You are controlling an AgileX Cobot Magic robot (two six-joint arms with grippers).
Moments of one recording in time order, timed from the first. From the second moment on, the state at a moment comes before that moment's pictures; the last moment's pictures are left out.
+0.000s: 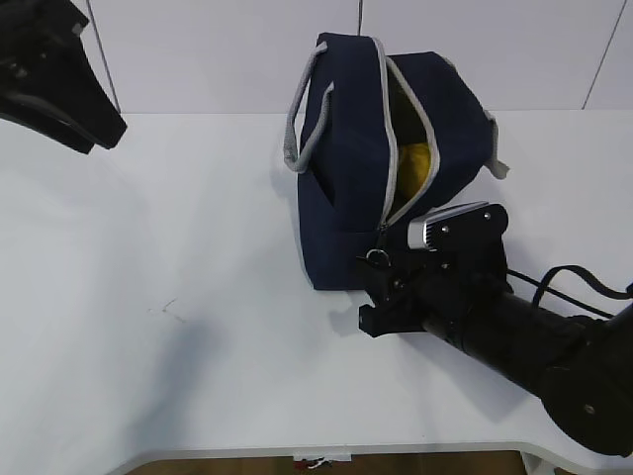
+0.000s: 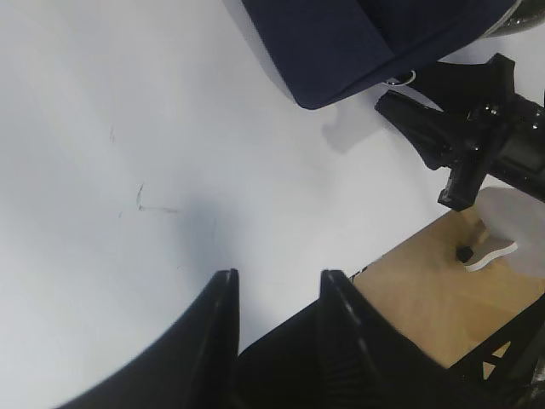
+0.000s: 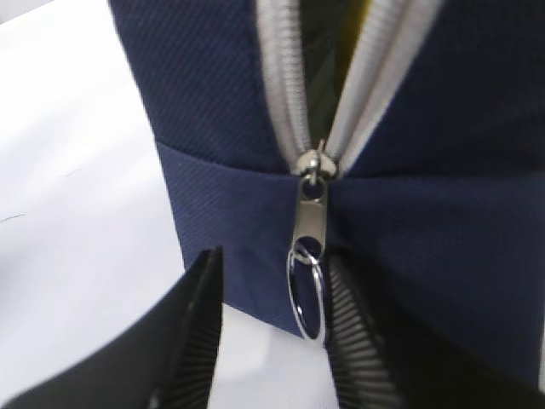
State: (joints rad) left arm -0.25 1.55 -1.46 -0.48 1.23 0.20; right arm 0.48 1.95 -0.56 -0.05 -0.99 0.14
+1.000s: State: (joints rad) left arm -0.25 1.55 -1.46 -0.48 1.23 0.19; right arm 0.48 1.95 -0.55 -0.01 -0.97 0.14
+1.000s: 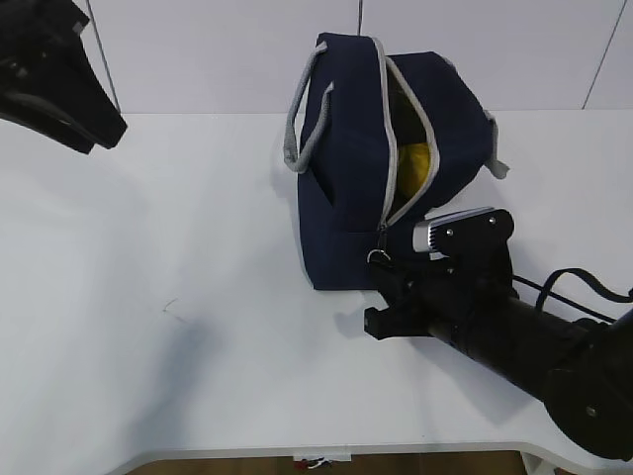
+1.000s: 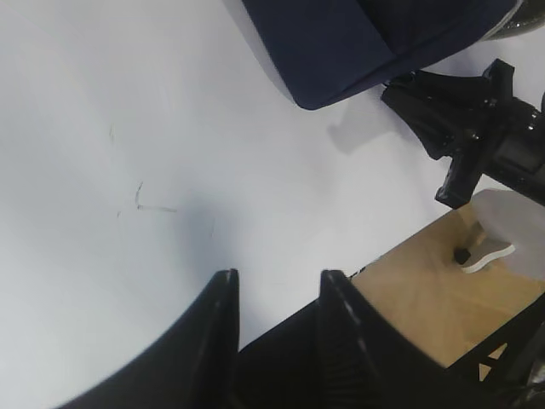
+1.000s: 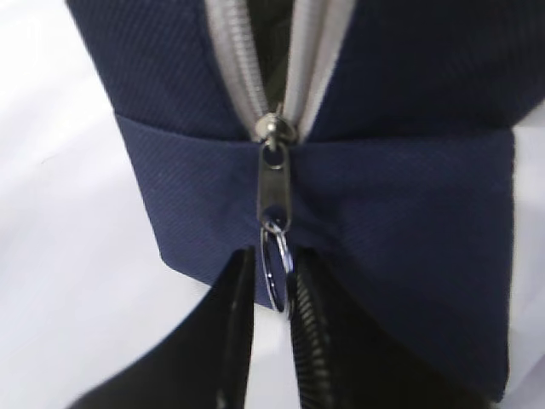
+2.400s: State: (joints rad) left arm -0.25 1.55 -1.46 -0.50 1.23 0.21; right arm 0.48 1.46 -0.71 -0.06 -0.30 0.17
